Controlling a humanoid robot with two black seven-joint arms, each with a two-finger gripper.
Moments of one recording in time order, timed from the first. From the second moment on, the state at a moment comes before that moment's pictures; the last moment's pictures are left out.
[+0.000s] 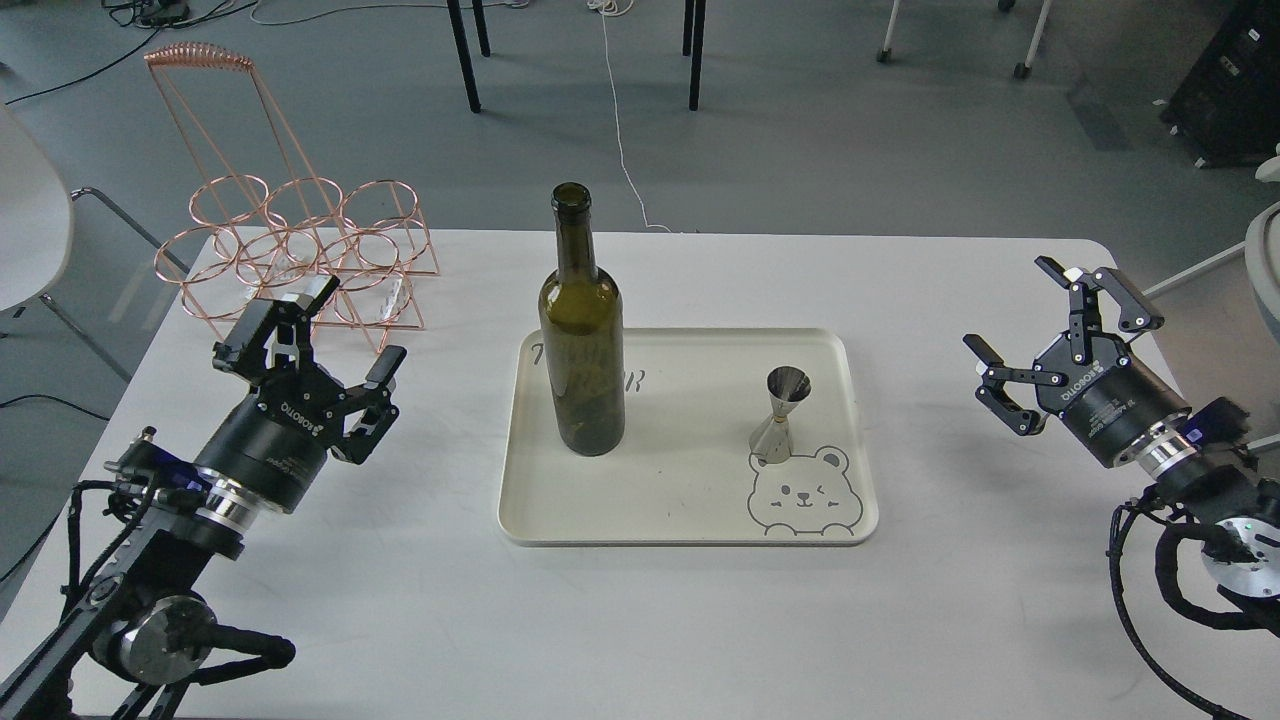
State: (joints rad) left arm 0.08 0.29 -1.35 -1.51 0.69 -0.33 -0.24; right arm 0.44 -0.73 0.50 1.08 0.03 0.49 0.49
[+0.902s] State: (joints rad) left arm 0.06 0.33 -1.35 -1.51 0.69 -0.34 -0.46; right arm 0.45 -0.83 0.48 1.25 -1.44 -0.12 0.49
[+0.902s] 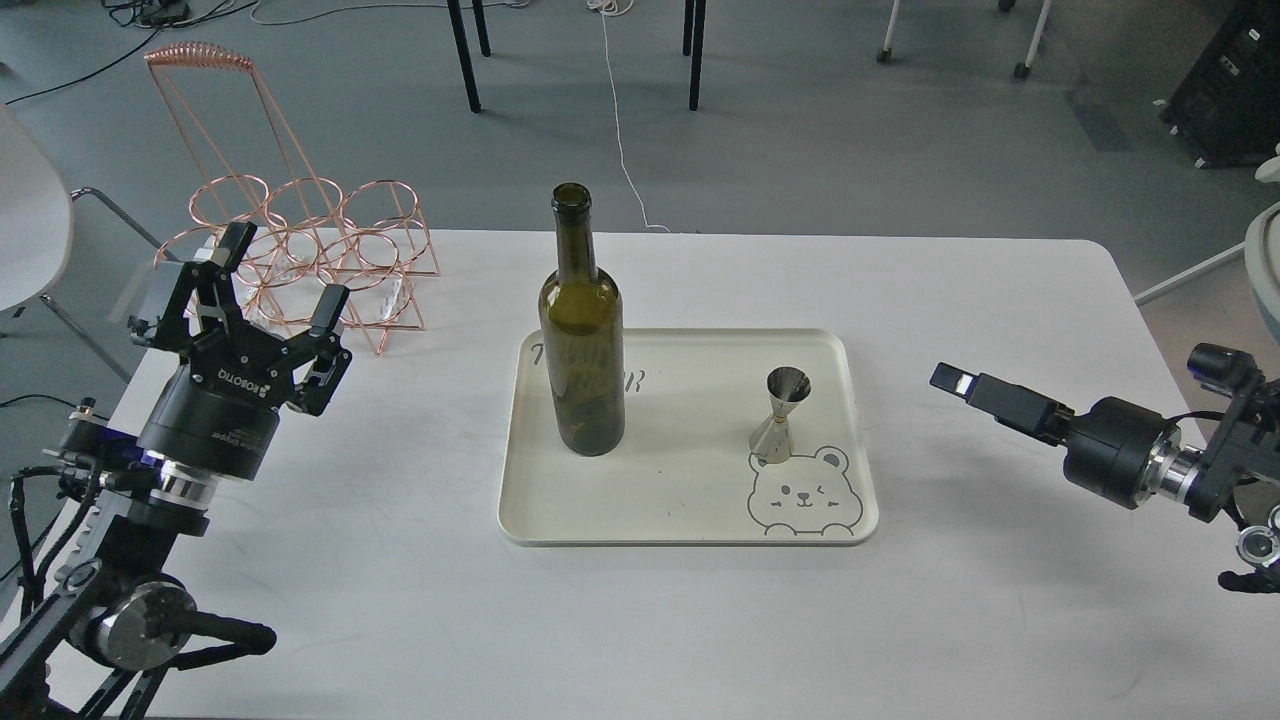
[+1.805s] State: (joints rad) left arm 0.07 0.33 -1.35 -1.53 0.69 -0.34 -0.46; right arm 0.57 -0.38 0.36 0.86 -2.07 -0.49 0.49
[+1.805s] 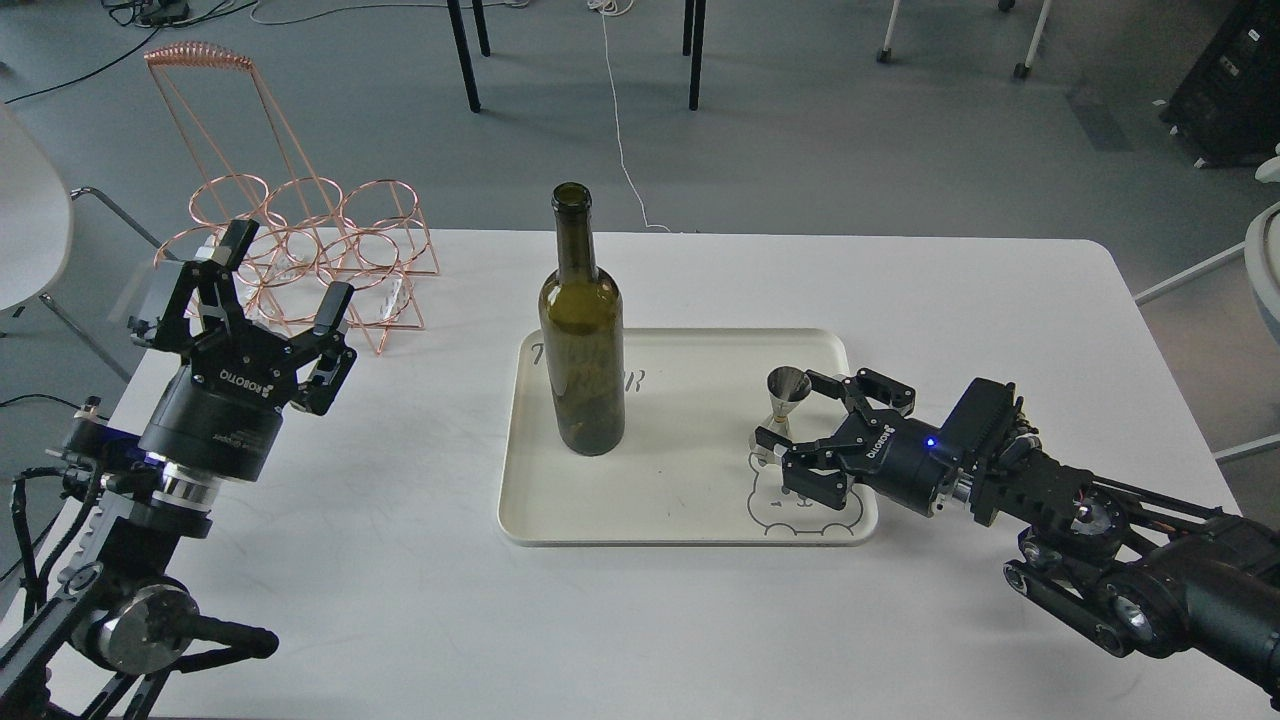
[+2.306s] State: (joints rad) left arm 0.07 0.33 -1.35 -1.54 0.69 -0.34 -0.46; right arm 0.58 -0.34 0.38 0.83 -2.05 -0.49 0.49
